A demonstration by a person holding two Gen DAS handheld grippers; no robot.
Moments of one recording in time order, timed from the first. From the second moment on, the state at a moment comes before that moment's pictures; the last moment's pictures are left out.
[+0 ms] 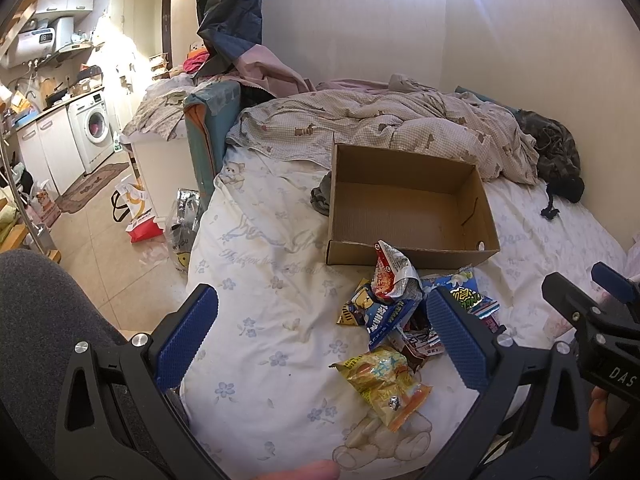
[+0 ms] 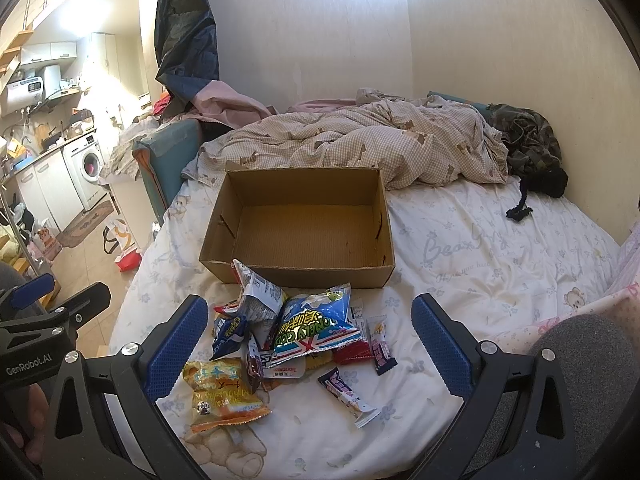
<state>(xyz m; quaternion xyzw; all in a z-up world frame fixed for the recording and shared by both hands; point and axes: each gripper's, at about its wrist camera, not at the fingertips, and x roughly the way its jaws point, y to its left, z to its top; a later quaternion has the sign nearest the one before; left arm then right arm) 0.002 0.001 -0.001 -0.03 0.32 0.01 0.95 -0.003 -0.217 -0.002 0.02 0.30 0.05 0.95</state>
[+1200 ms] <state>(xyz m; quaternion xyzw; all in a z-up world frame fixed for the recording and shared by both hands) 0.001 -0.005 -0.002 -0.02 0.32 0.01 0.95 -0.001 -0.218 -0.005 0.02 0.30 0.04 0.95</state>
